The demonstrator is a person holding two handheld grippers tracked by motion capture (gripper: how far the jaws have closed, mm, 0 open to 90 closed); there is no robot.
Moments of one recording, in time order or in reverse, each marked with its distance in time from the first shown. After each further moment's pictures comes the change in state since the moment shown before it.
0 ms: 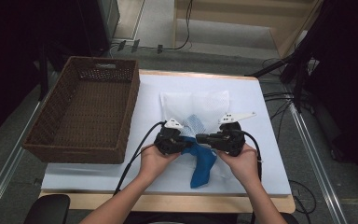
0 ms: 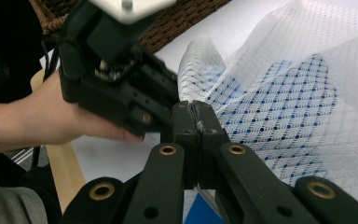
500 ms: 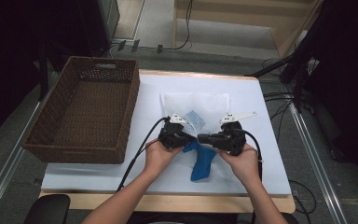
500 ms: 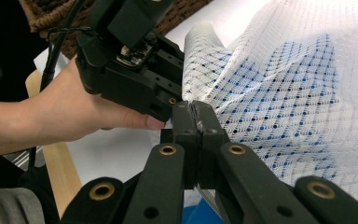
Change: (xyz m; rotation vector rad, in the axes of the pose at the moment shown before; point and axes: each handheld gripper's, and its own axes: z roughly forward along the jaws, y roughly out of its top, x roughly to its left) left arm 0.014 0.005 0.027 0.013 0.077 -0.016; right arm -0.010 -0.005 0.002 0.019 -0.009 0.042
